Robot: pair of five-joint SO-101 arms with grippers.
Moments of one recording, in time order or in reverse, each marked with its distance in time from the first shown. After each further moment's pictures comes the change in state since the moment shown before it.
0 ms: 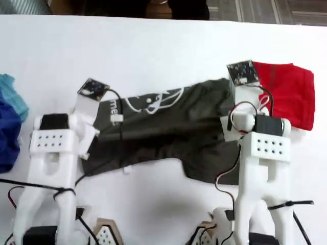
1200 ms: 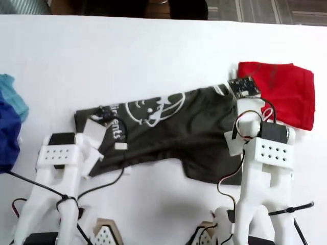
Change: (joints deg) left arm 0.0 -2.8 16.0 -5.7 -6.7; right arm 3.3 -1.8 3.5 4.7 5.6
